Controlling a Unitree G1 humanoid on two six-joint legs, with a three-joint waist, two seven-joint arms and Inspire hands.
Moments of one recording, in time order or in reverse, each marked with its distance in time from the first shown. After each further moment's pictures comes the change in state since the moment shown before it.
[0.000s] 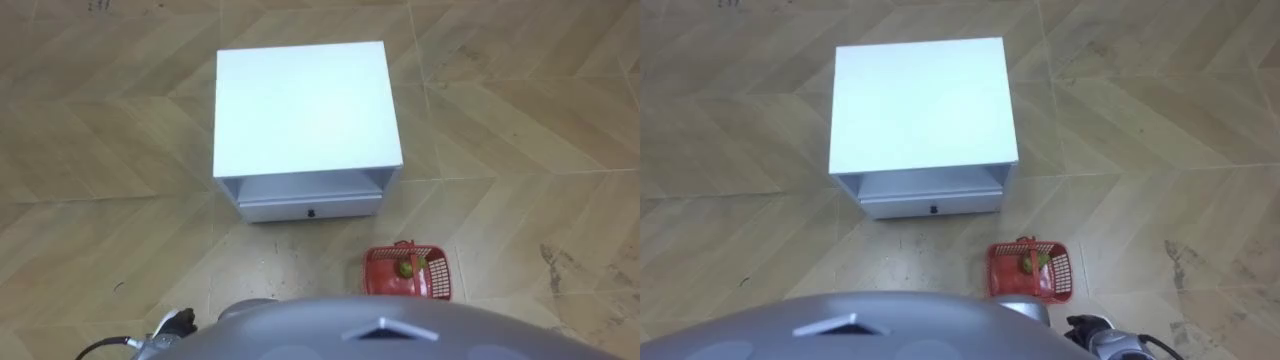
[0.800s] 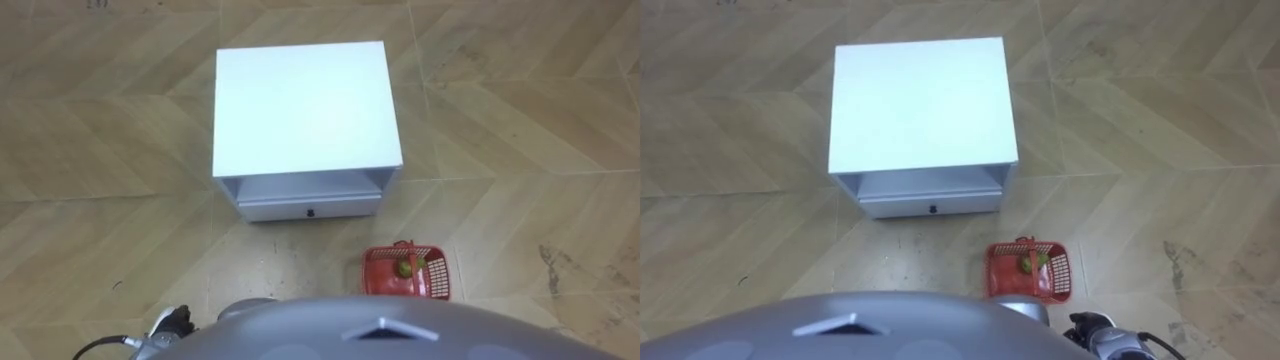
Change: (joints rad) left arm -0.003 -0.001 0.015 -0.002 0.001 0.002 0.029; right arm -0.001 0.000 0.007 -0.003 0.007 0.002 -0.019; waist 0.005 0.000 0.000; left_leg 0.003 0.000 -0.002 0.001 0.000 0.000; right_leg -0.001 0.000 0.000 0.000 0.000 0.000
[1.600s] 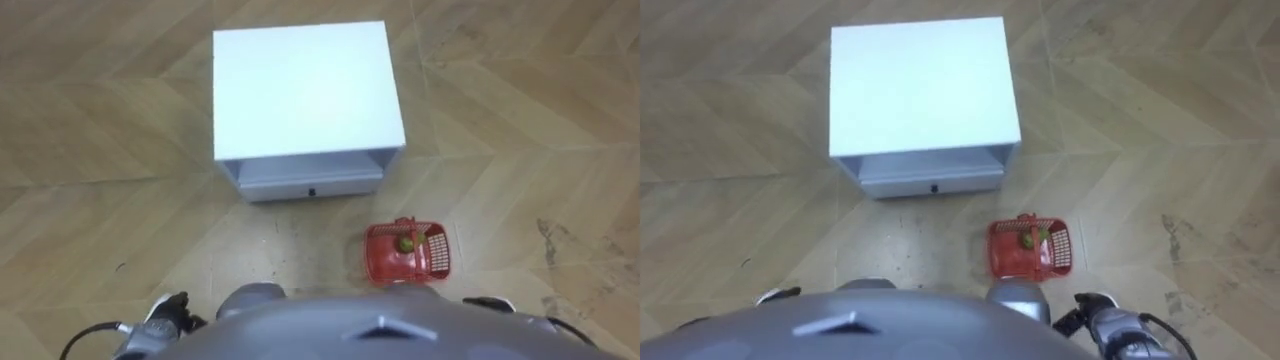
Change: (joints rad) left arm -0.074 0.056 0.077 0.011 0.001 -0.051 -0.069; right arm -0.075 -0.007 -0.069 0.014 0.012 0.012 -0.034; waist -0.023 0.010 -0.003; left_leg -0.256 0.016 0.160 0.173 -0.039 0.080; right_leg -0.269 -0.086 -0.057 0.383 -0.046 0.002
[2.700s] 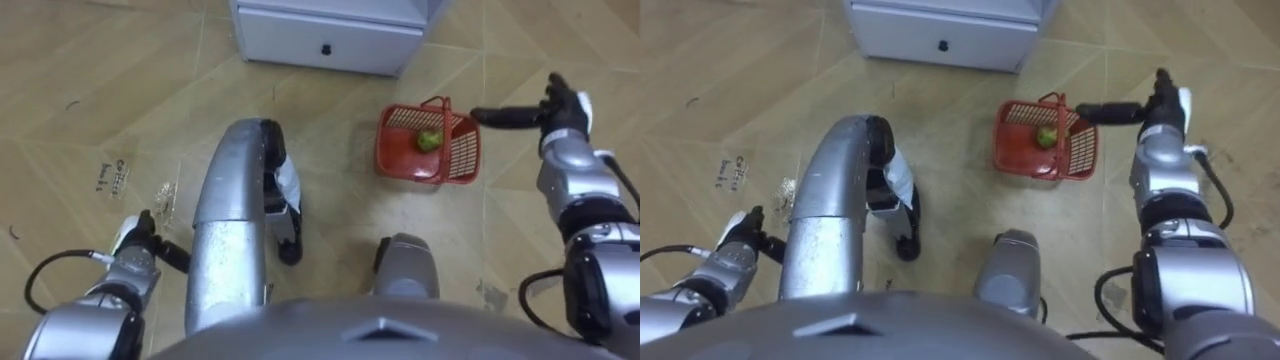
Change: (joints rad) left arm -0.233 0.106 -0.278 0.192 -0.286 -0.122 0.224; right arm -0.408 -0.162 -0.023 -0.271 0.544 -0.211 -0.275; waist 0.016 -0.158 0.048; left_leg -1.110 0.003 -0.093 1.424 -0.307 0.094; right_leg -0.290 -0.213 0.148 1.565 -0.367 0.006
